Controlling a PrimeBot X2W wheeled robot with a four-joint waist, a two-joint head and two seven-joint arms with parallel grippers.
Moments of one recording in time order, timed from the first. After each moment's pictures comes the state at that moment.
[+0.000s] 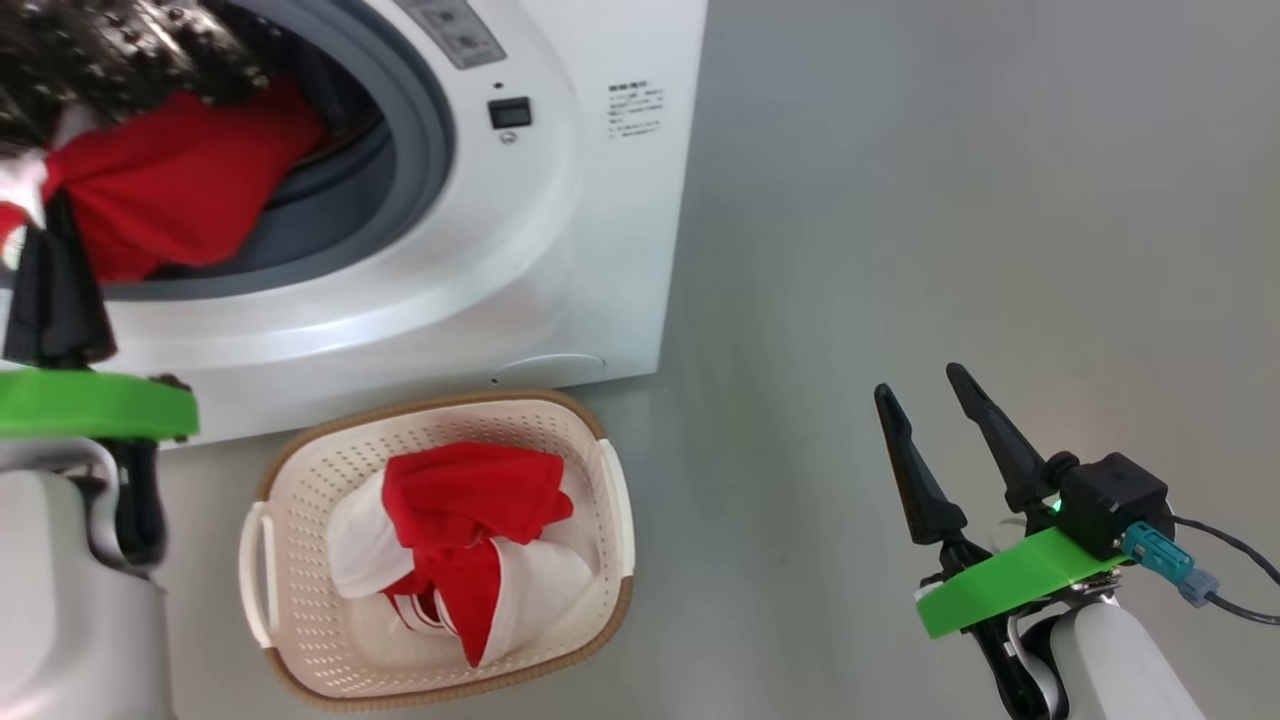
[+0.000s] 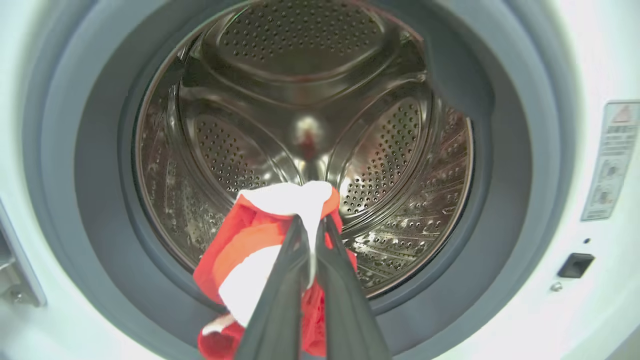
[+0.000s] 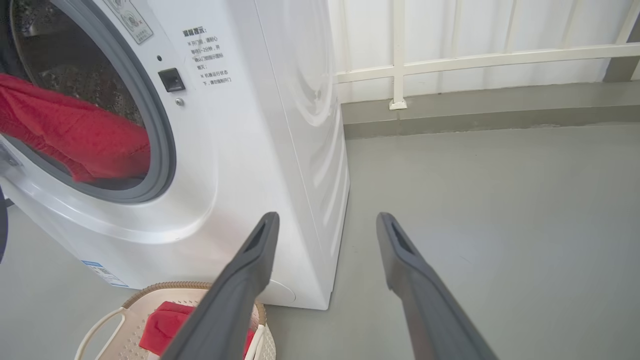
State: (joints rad) left arm -0.64 0.15 0.13 0.49 -0.29 -0.13 -0.26; right arm -0.24 -0.10 0.12 0.18 0.26 0.13 -0.25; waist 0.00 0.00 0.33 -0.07
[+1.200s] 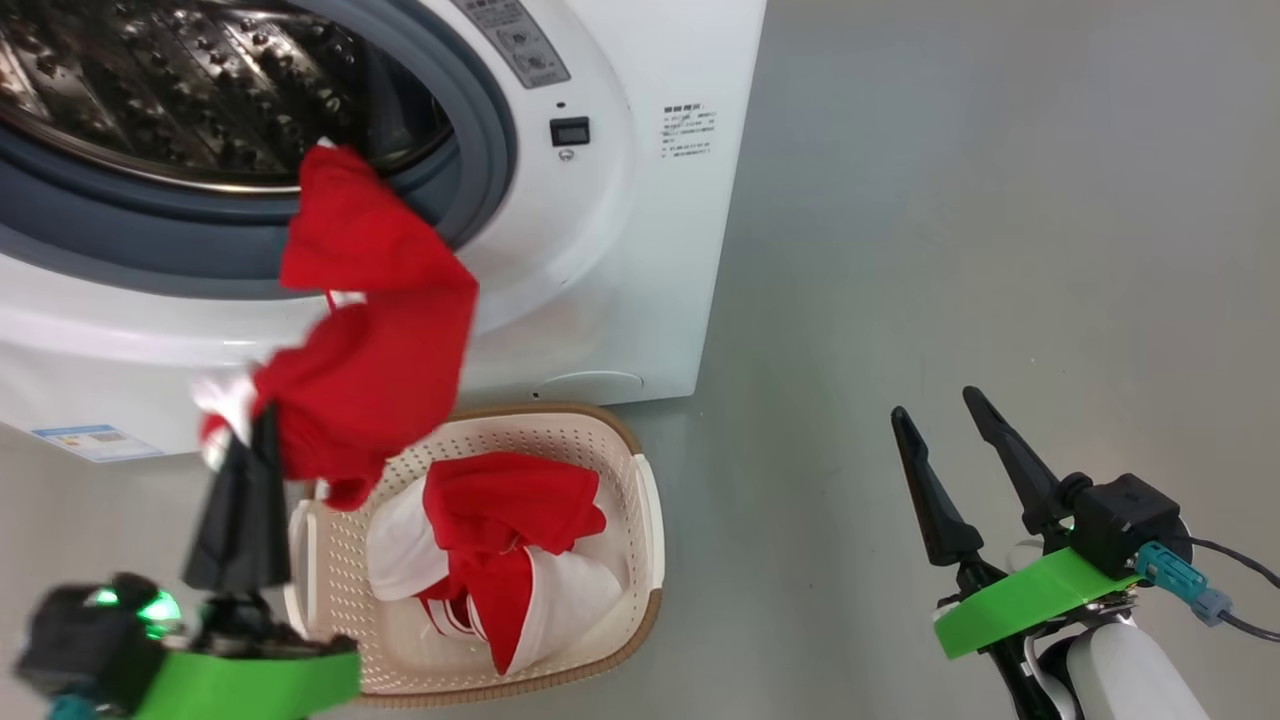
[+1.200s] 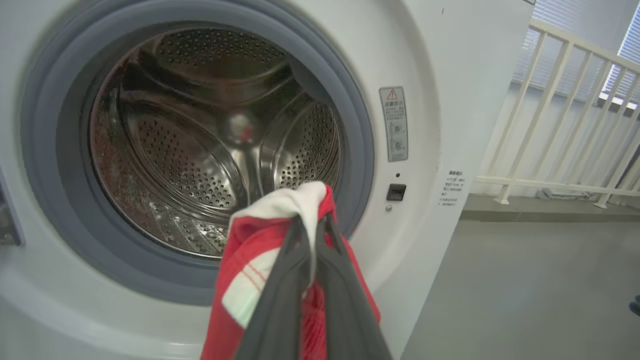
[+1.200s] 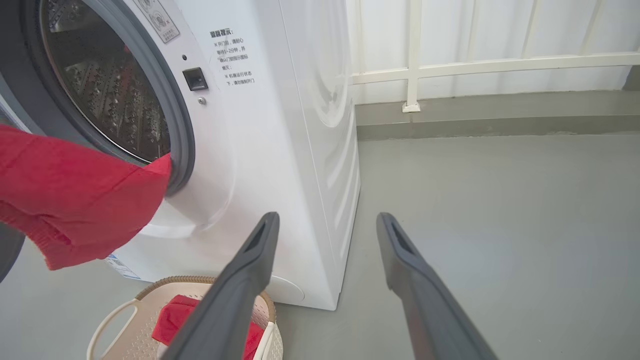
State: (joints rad) left arm -0.08 0.06 -0.02 -0.17 -0.28 -0.13 -0.26; right arm -0.20 -0.13 0.12 0.18 0.26 0.13 -0.25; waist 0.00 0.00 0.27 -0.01
